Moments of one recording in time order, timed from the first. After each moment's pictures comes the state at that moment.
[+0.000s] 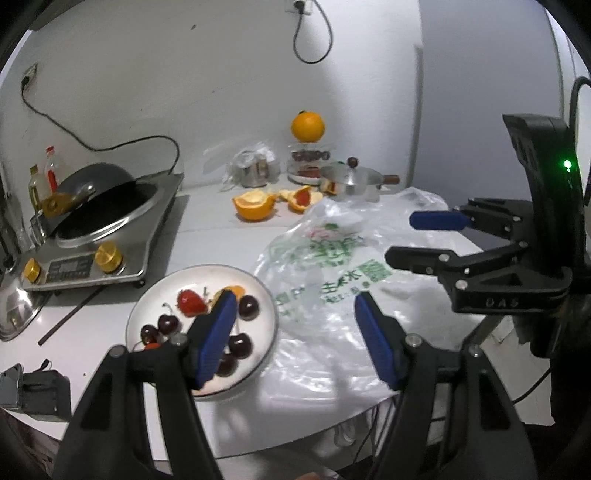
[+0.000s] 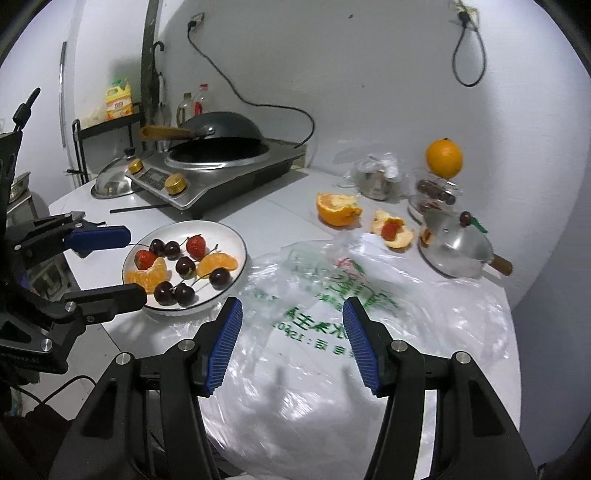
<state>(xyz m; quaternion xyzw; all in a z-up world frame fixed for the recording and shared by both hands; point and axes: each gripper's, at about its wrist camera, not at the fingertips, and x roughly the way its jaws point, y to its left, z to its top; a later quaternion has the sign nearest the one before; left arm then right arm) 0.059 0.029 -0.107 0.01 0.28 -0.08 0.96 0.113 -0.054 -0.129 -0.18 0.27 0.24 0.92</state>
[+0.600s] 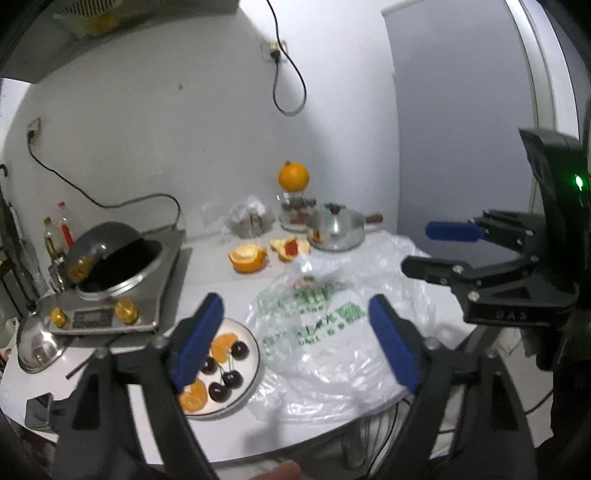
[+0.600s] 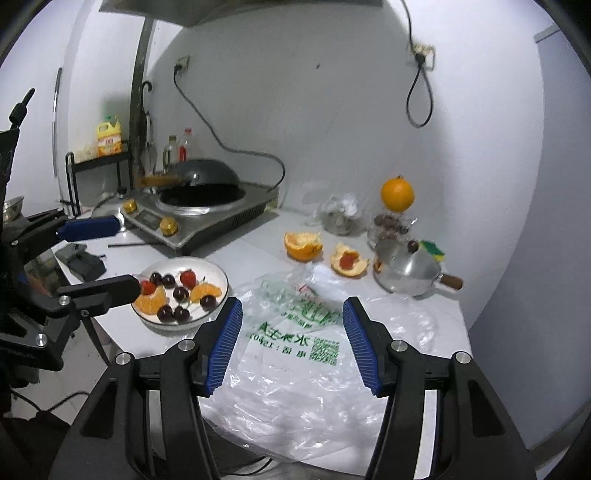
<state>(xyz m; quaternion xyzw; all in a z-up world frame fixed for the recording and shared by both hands) 0.016 -0.015 -0.041 0.05 0.20 -0.07 0.98 0.053 -0.097 -0.073 -0.16 0.20 0.21 0.95</state>
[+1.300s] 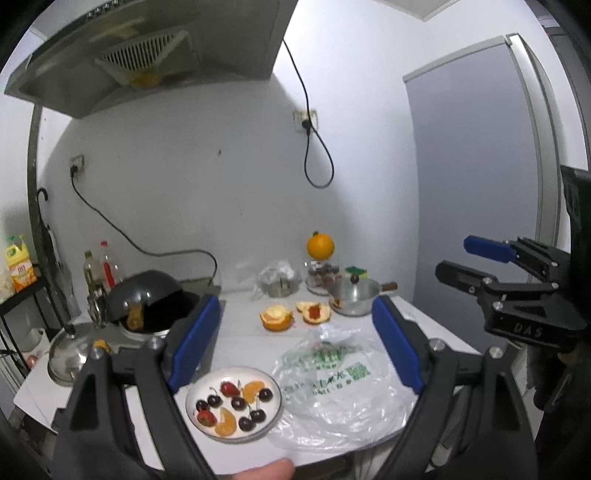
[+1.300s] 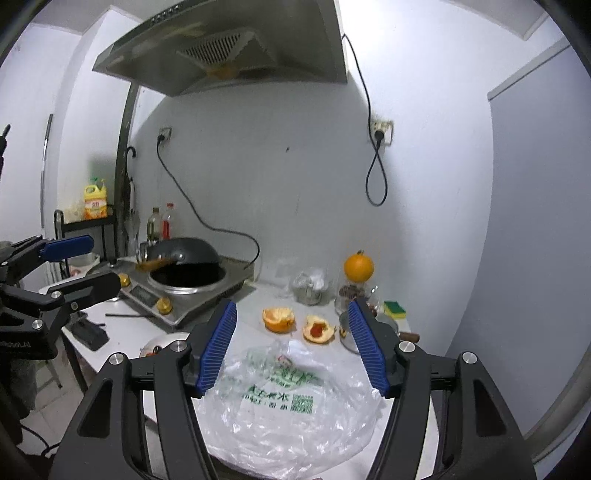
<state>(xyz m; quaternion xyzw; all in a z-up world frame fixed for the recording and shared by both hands) -0.046 -0.014 0.056 0.03 0.10 -0.01 0.99 -0.011 -0.108 0.016 -0.13 0.08 0.16 0.98</state>
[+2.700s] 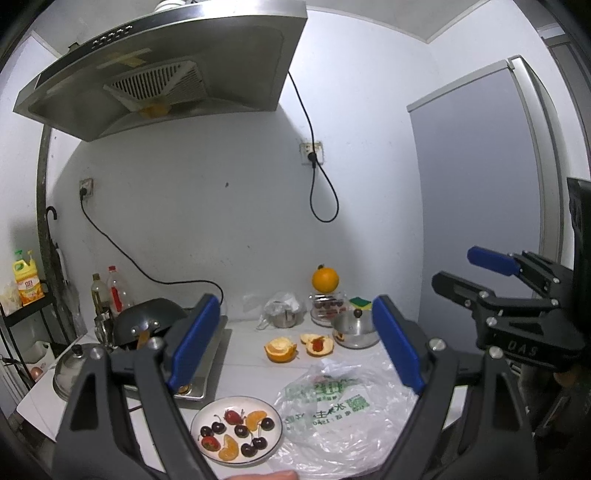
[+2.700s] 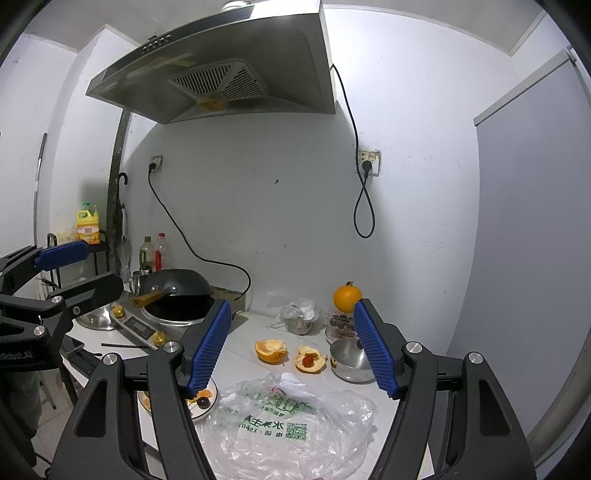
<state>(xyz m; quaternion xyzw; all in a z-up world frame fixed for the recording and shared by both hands) -0.052 -0.019 0.091 0.03 0.06 0.00 1.00 -0.026 -0.102 0.047 -0.11 0.03 0.15 0.98</state>
